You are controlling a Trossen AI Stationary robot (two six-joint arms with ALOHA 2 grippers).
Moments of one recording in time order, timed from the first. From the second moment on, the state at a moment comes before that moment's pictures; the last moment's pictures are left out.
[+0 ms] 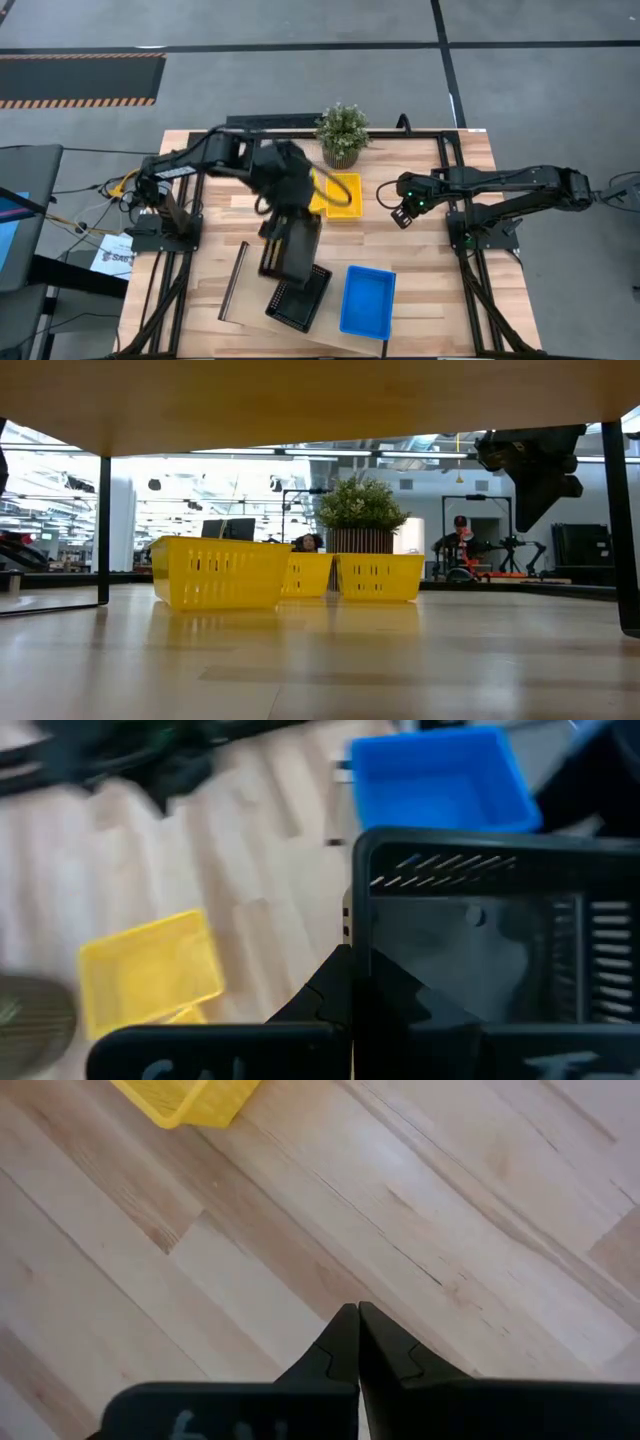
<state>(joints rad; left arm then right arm) -0.06 1.80 2.32 -1.40 0.21 0.18 -0.15 1.07 0.74 -0.86 0.03 0.71</state>
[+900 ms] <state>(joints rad) -0.24 2.00 2.31 -1.43 0.23 0.24 -0.15 1.07 0.74 -0.87 0.03 0.67</state>
